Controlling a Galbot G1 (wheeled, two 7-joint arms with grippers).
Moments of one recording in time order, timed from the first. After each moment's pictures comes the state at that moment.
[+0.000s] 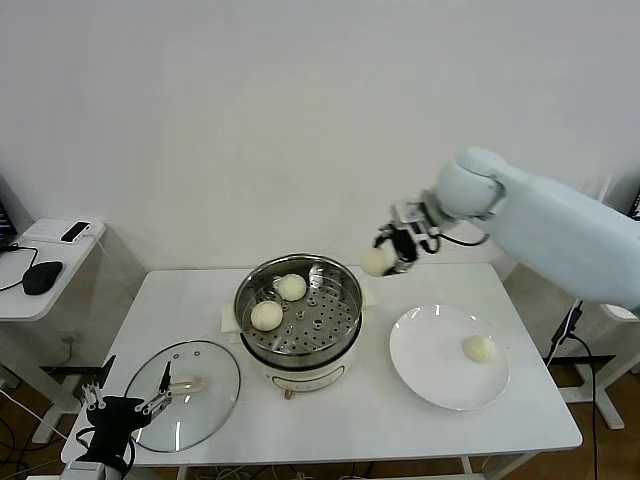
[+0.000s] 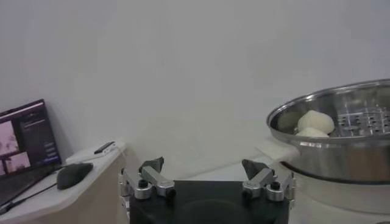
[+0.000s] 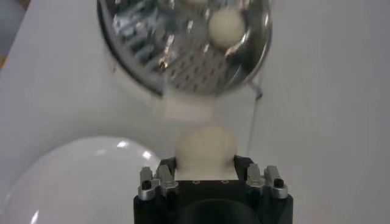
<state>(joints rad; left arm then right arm) 1.83 -1.31 -0.79 -2.29 -0.04 0.13 -0.05 0.45 0.92 -0.94 1.46 0.10 -0.29 -1.11</state>
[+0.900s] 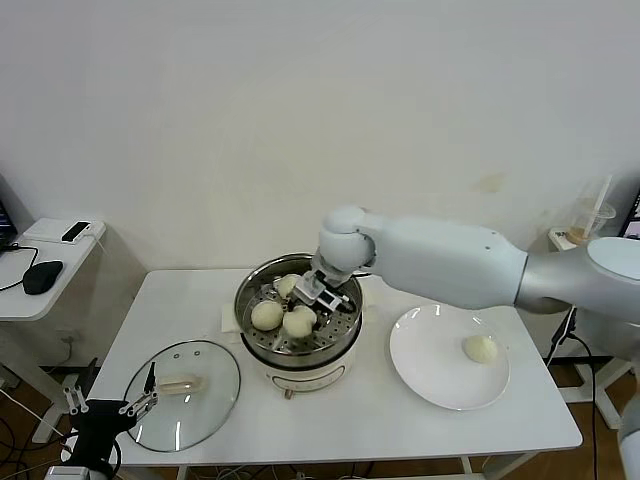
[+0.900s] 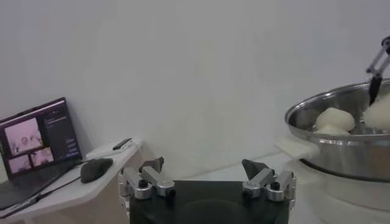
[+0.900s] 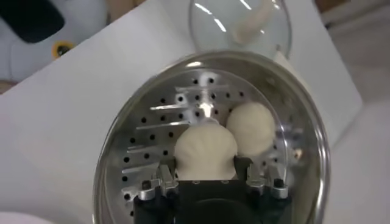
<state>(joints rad) 1.85 -1.33 -0.84 -2.31 -0.06 0.13 -0.05 0.43 1.21 -1.19 1.39 -0.01 0.02 -1.07</state>
